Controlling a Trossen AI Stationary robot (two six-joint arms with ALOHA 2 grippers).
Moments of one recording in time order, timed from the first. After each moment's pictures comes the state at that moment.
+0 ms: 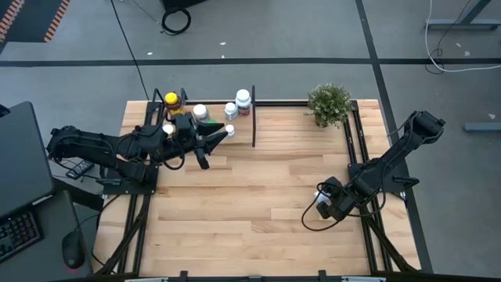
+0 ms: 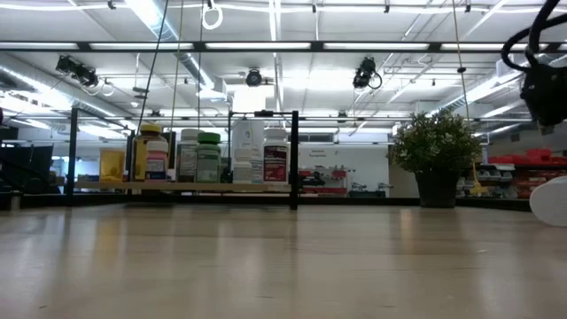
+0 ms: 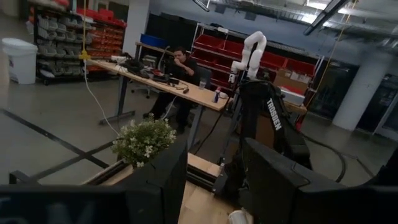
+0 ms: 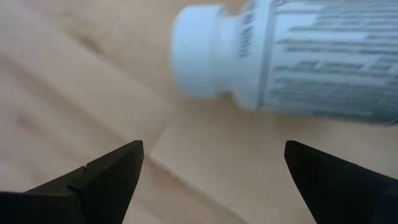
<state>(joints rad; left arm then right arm) -0.15 1.04 0.97 0.18 -0.54 -0.25 0.71 1.21 0.55 -0.72 0.11 1.77</state>
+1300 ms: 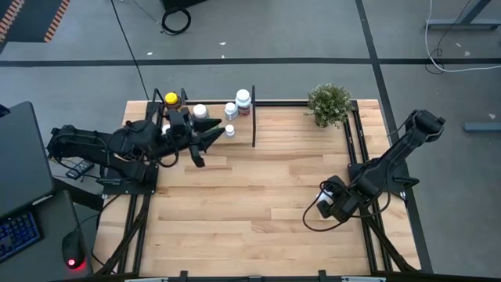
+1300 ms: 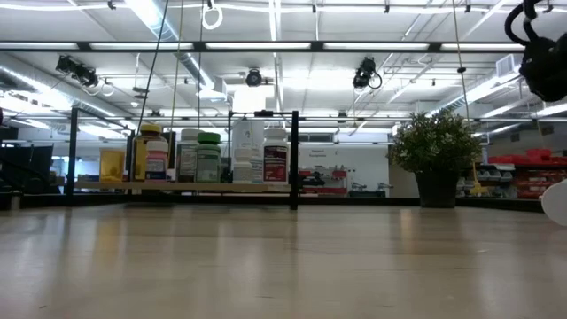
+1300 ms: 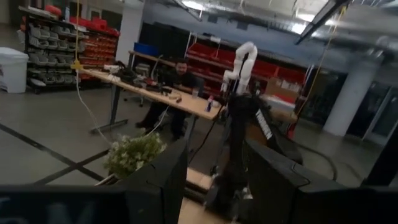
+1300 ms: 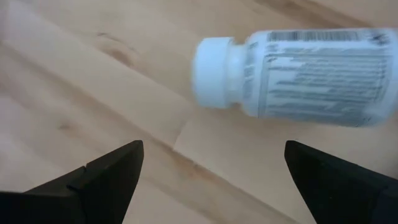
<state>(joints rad) -0.16 1.04 1.07 0.12 -0.53 -0.23 0.74 1.19 0.65 -0.84 0.14 1.86</state>
